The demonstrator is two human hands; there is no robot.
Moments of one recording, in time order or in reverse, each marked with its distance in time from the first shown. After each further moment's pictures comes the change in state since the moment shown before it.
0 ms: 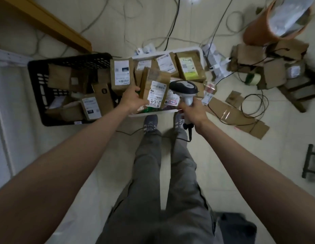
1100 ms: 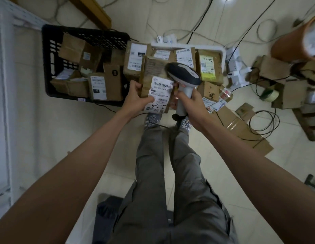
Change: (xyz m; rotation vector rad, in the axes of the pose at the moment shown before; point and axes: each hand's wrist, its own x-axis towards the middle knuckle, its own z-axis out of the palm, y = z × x) left_hand -0.006 -0.070 0.033 -0.433 0.191 0.084; right_hand 0.008 -0.018 0.029 0.196 -0.330 -0.105
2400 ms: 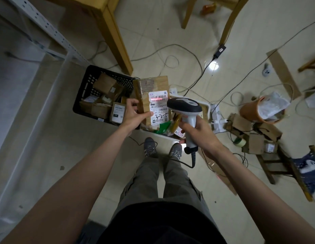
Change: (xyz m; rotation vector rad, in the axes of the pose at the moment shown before) left_hand -0.116 0.089 -0.123 -0.249 0.178 0.042; right_hand -0.197 -0.154 0.068 -0.491 -0.101 -0.178
